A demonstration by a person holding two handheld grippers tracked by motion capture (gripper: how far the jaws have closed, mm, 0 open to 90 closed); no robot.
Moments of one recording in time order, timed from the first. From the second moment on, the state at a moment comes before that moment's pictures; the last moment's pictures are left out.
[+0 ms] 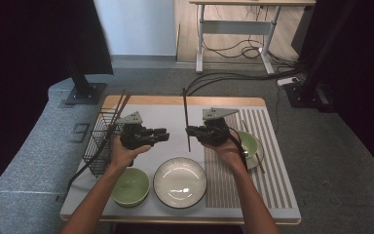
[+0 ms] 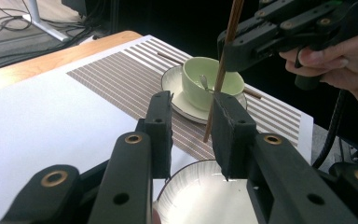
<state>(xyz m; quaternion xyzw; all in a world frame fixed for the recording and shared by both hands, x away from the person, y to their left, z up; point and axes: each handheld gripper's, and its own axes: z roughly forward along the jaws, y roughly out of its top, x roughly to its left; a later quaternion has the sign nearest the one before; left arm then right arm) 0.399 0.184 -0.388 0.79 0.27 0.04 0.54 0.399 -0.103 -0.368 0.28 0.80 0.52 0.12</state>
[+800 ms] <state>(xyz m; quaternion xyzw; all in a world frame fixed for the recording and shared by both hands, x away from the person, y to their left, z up) 0.402 0.175 -0.391 0.80 0.27 0.03 0.53 0.401 -0.095 -0.355 0.27 0.80 0.52 0.12</state>
